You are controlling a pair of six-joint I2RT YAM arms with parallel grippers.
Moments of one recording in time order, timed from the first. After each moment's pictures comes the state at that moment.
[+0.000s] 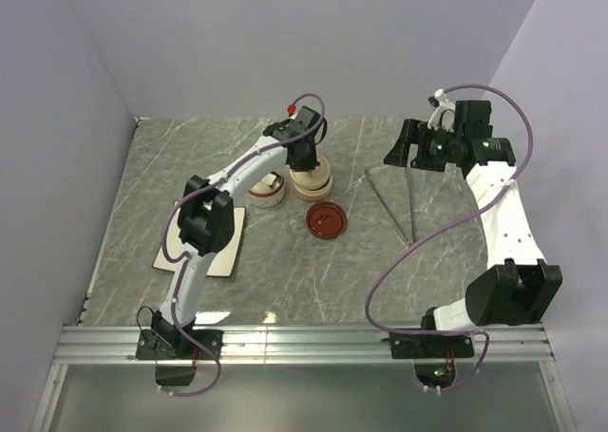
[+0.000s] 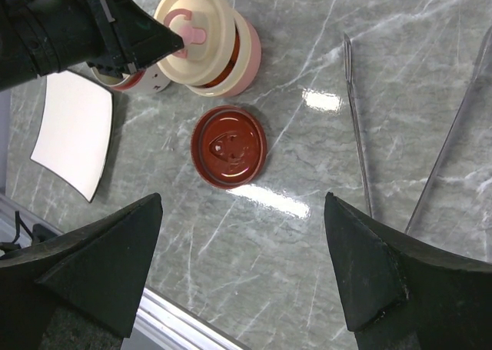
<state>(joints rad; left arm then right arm) -0.62 2.27 2.12 -0.79 -0.19 -0.65 -0.03 1.43 1.50 -0.84 -0.52 0.14</state>
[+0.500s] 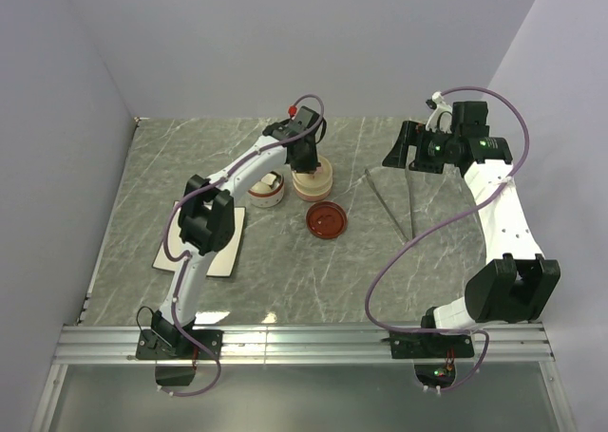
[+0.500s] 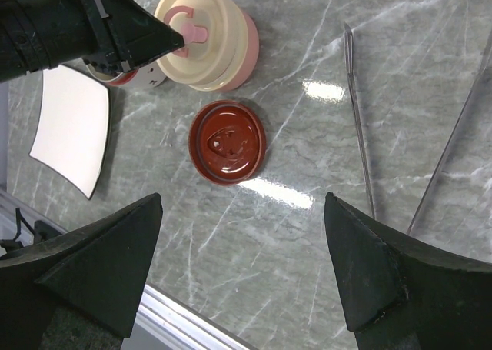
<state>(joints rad) -0.61 2.27 2.12 -0.79 -0.11 -0.65 -0.03 1.45 1.48 -0.84 -0.52 0.14</state>
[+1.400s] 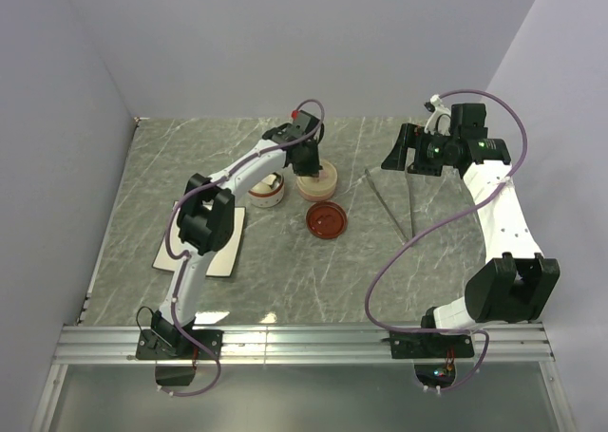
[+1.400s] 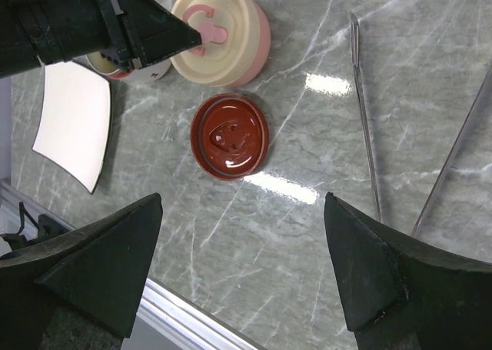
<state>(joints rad) -0.60 2.27 2.04 -0.68 -0.01 -0.63 -0.03 1.45 1.46 -0.84 -0.54 0.14</state>
